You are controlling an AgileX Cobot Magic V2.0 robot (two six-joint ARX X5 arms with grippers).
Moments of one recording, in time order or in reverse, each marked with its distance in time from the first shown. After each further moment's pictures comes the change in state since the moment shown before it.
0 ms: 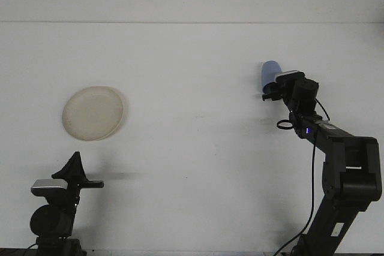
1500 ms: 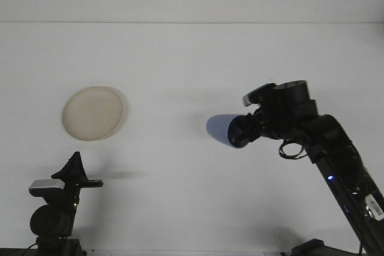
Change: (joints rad) left arm 0.000 0.000 0.000 0.000 0.000 -0.103; right arm 0.423 -0.615 0.324 -1.453 -0.298 0.177
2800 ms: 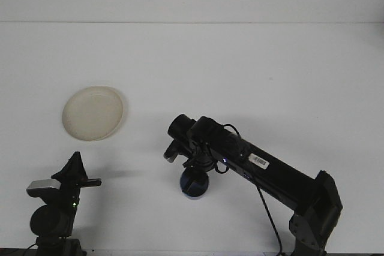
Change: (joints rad) left arm 0.000 0.000 0.000 0.000 0.000 -0.112; right arm 0.487 0.517 0.183 -0.327 0.275 -0.093
